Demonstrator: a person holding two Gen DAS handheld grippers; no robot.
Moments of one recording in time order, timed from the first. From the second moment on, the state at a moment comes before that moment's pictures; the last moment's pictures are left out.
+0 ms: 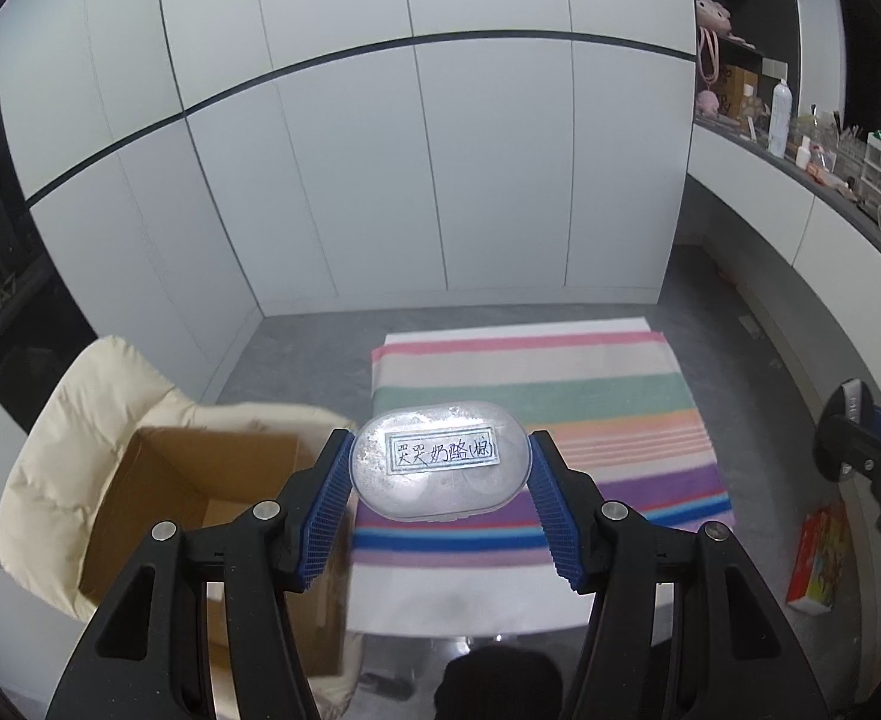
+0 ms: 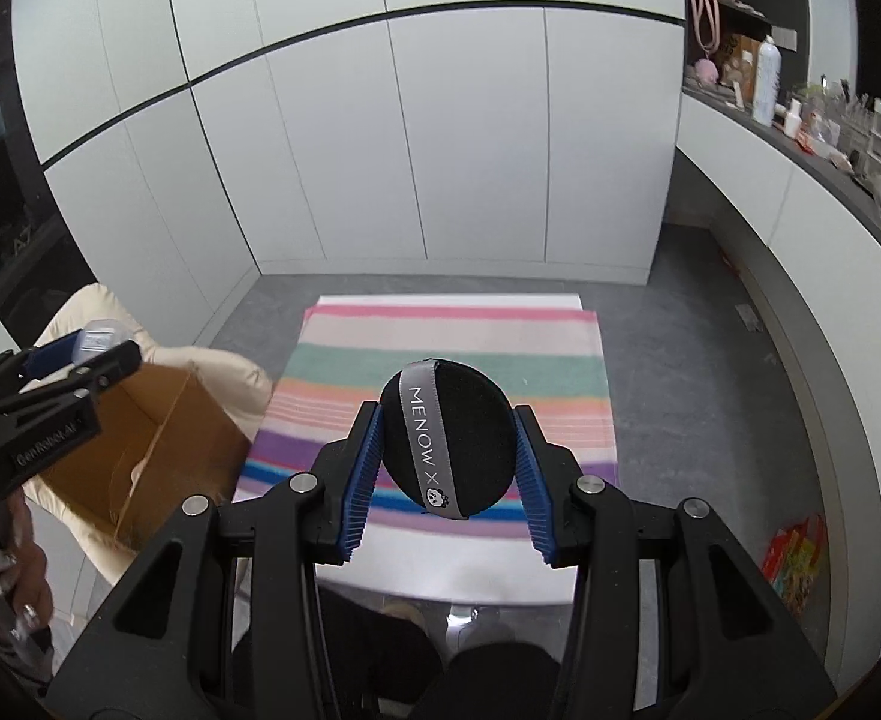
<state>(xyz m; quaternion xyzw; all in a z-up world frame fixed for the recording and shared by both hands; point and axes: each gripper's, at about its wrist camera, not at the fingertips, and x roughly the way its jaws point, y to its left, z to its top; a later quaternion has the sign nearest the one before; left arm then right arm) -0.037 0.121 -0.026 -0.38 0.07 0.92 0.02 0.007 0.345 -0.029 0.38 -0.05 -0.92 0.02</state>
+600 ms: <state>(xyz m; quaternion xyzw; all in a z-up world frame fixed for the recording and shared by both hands) -0.012 0.076 -0.049 -0.40 0.06 0.92 0.01 0.041 0.362 -0.052 0.43 -0.03 -0.90 -0.03</state>
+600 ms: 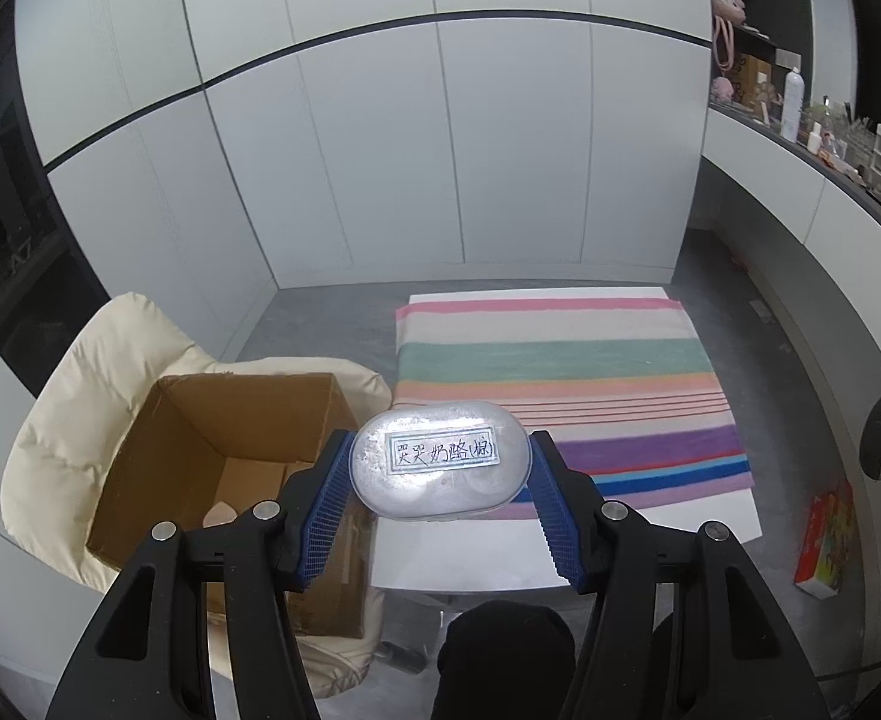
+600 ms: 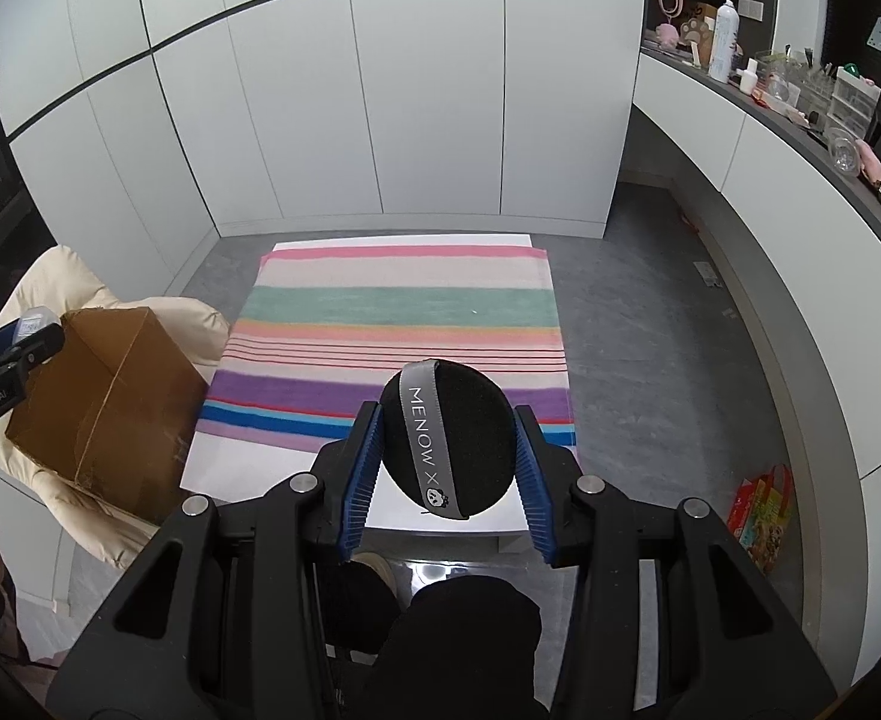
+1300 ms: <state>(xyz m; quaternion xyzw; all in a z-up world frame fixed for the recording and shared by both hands) 0.020 -0.058 -0.057 -0.41 0.01 0.91 -0.11 0.016 0.213 -0.056 0.42 0.04 -0.90 0.13</state>
